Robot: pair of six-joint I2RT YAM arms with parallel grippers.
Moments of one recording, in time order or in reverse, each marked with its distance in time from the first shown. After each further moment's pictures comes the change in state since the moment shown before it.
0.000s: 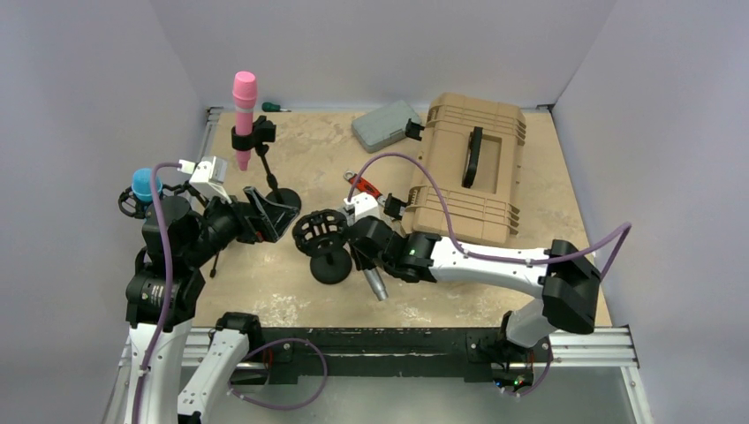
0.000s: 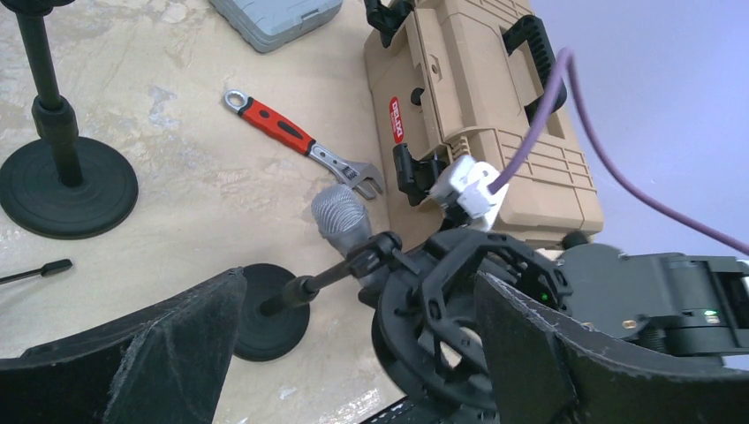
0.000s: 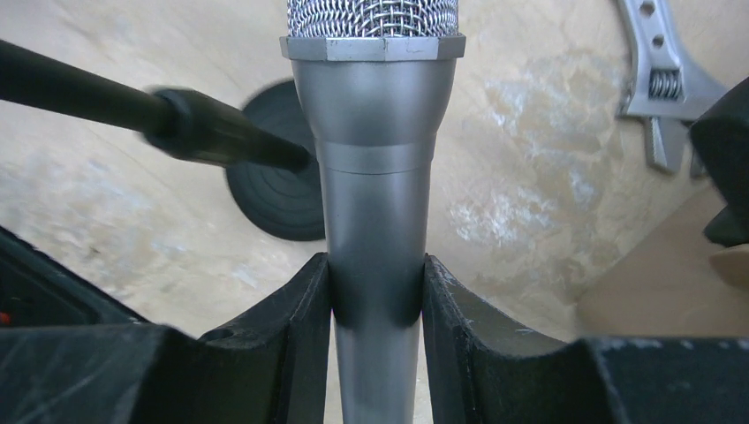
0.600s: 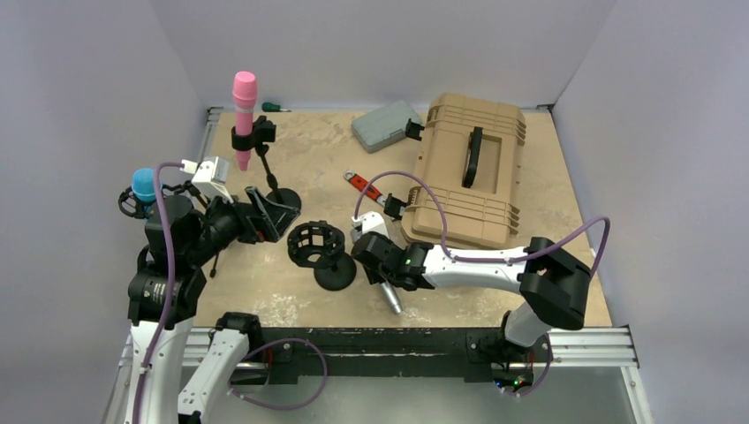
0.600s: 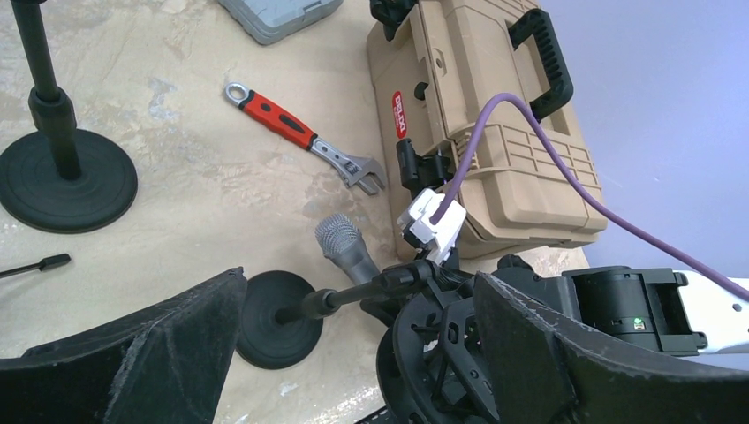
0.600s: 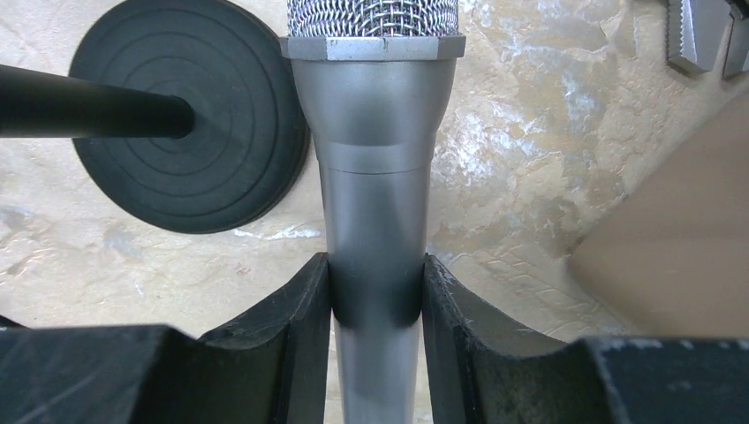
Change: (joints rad) left arm 0.000 0.003 -0.011 0.001 0.001 0.000; right arm -0.004 0.072 -0.149 0.010 0.003 0.037
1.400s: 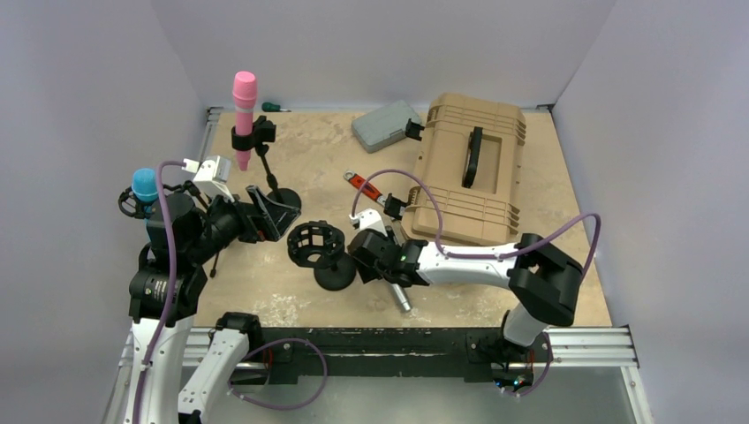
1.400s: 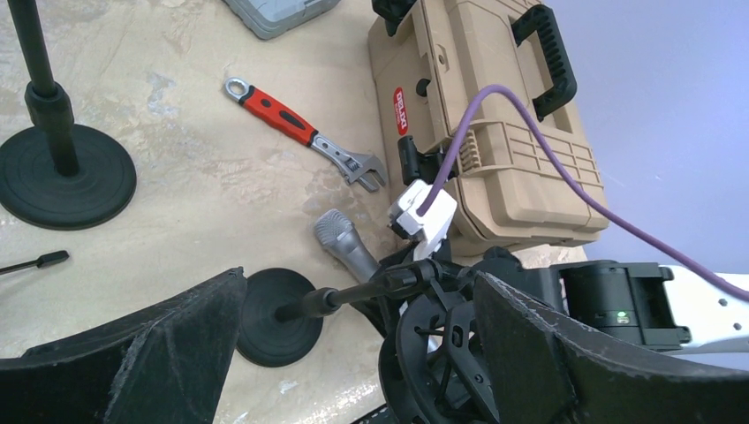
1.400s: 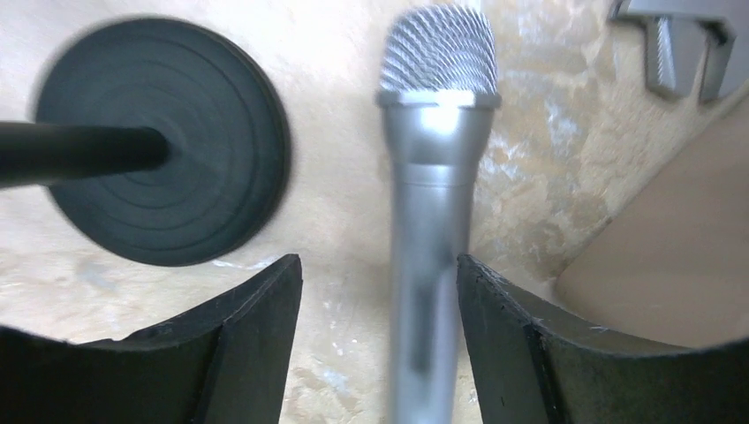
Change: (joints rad) left arm 0.000 0.010 -0.006 0.000 0.003 0.000; right arm -0.018 0.059 0.005 0.025 0.025 -0.022
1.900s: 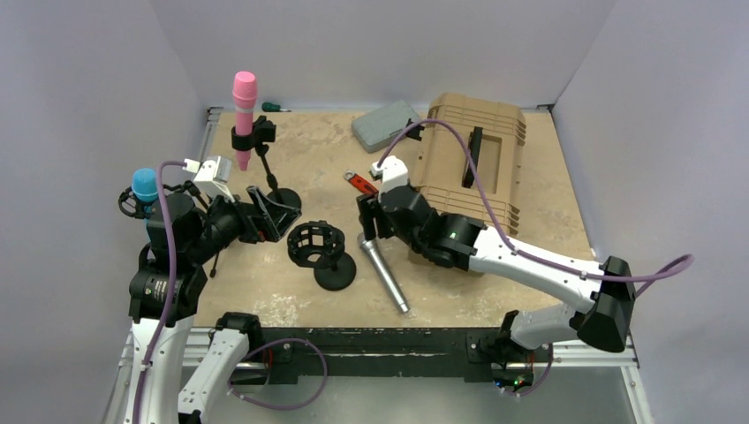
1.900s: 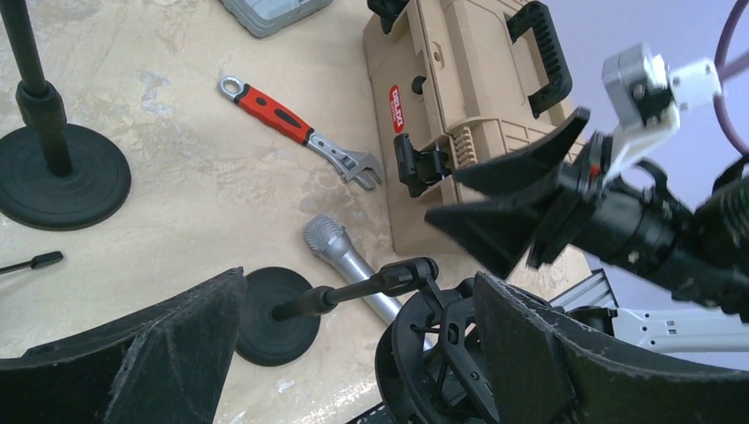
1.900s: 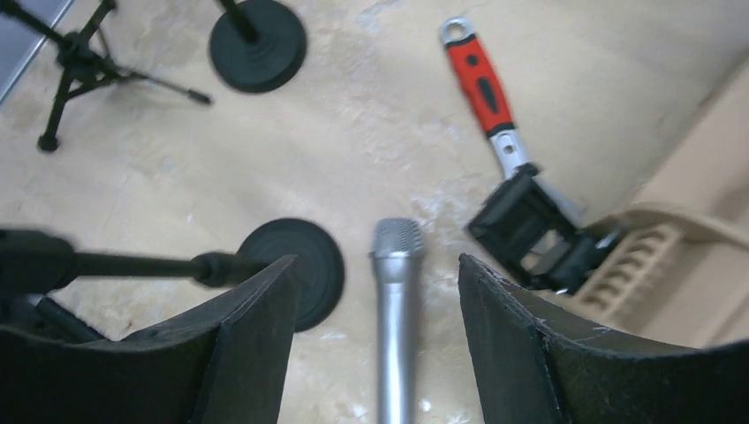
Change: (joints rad) left arm 0.000 0.000 0.000 0.000 0.010 0.000; right arm -0.051 -0.299 0.190 -0.040 0.016 -0.150
